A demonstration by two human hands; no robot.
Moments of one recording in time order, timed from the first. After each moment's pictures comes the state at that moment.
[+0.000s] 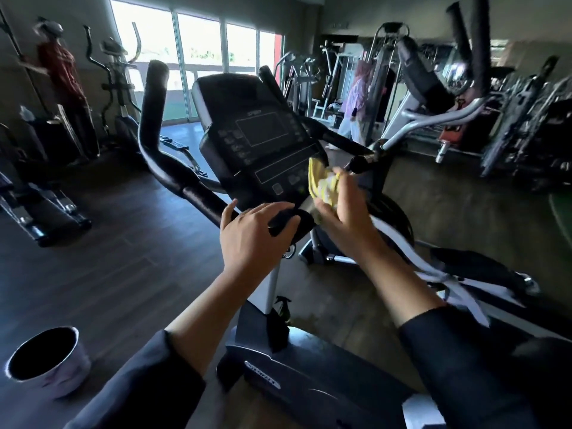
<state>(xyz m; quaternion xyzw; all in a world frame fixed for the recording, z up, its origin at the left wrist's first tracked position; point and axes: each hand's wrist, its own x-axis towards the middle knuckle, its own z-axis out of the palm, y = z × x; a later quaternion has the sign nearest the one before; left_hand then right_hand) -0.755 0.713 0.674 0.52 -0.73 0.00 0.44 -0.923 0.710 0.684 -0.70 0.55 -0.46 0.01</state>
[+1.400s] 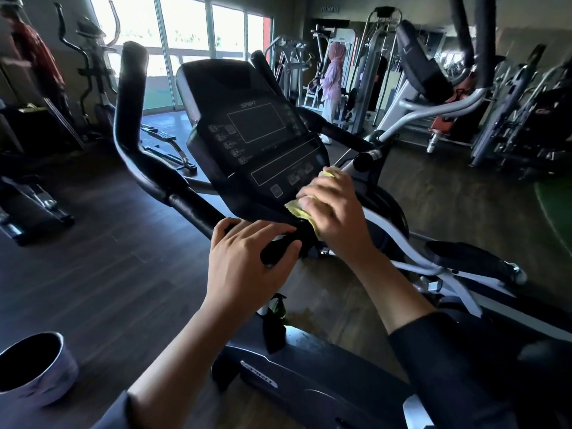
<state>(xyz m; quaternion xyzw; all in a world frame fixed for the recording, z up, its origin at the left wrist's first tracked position) -0.738 0.707 0.660 0.41 -0.78 -0.01 0.47 -0.918 0.660 0.672 -0.74 0.48 -0.47 -0.10</state>
